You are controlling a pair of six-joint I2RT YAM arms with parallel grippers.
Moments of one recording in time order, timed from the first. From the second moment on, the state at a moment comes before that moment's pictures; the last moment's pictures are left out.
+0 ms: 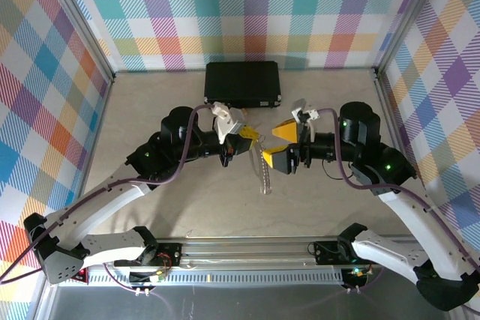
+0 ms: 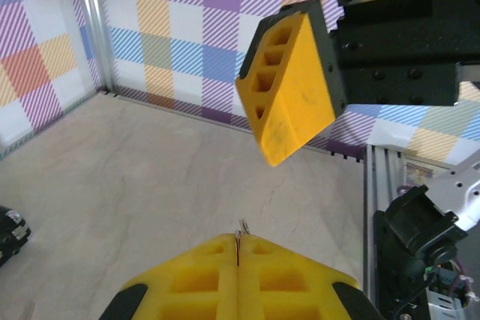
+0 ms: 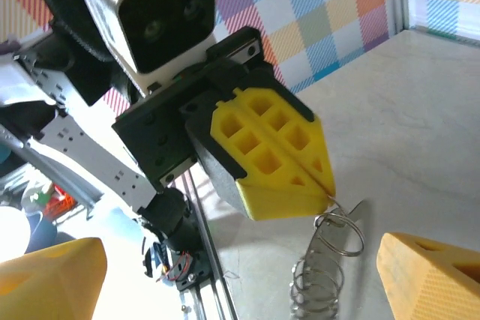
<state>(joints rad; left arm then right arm) -0.82 1.12 1.14 -0.22 0.42 0.03 0.63 0.93 1.20 -0.57 -0.69 0.18</state>
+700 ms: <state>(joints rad) -0.82 1.06 1.14 -0.21 0.52 0.00 0.69 0.94 1.21 -0.60 -0.74 0.07</state>
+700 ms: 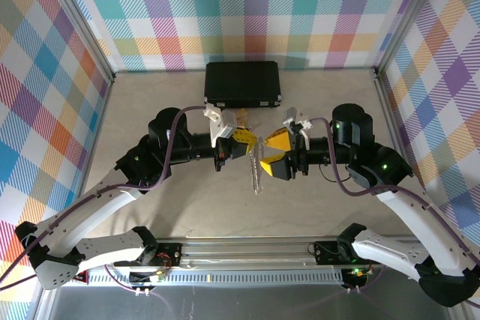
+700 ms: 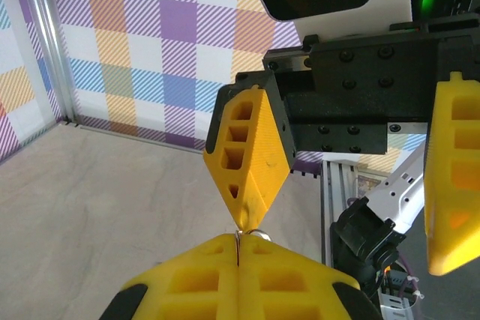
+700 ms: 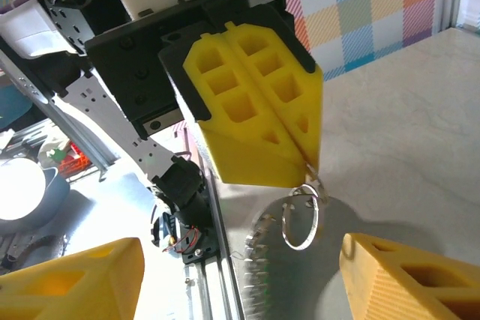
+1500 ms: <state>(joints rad) -0.82 1.02 1.14 -0.20 0.54 -0.02 0.81 0.88 1.26 -0.63 -0.63 0.05</state>
